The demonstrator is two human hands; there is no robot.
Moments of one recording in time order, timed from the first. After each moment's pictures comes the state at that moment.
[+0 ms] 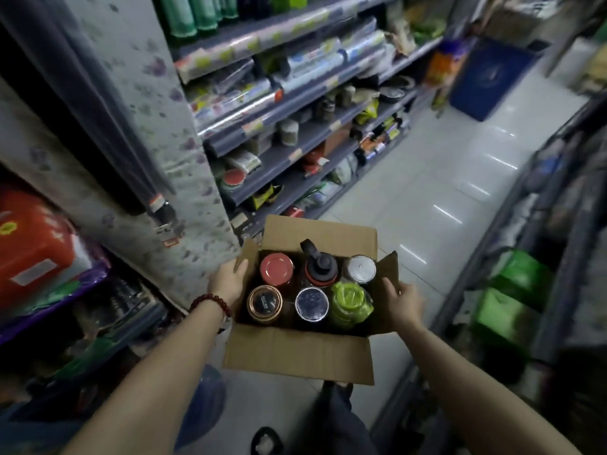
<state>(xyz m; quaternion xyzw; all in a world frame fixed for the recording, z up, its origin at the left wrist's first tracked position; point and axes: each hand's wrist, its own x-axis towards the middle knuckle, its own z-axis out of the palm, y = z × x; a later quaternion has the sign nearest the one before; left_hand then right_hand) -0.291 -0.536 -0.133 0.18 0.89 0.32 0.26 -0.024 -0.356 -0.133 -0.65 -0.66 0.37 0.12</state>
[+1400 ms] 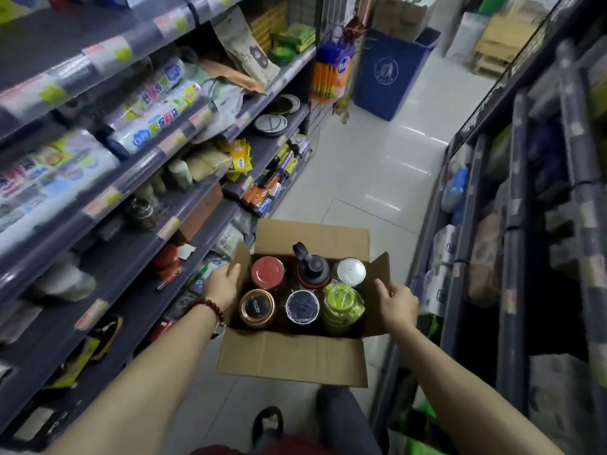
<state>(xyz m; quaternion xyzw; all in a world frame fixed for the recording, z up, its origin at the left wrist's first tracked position) -0.325 0.148 -0.158 0.26 0.86 0.27 0.34 -0.026 0.256 -0.142 -0.74 -0.57 0.34 0.13</state>
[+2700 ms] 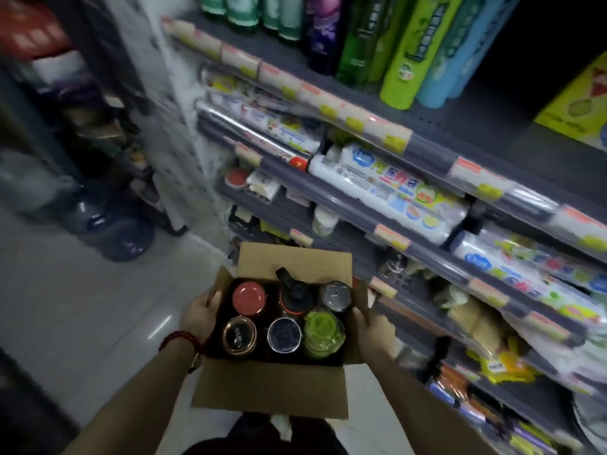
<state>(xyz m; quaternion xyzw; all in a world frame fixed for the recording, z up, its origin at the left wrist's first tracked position) -0.264 0.013 -0.182 -0.48 0.75 0.46 0.00 -0.419 0.295 -0.180 0.01 -0.94 0.27 -0.20</state>
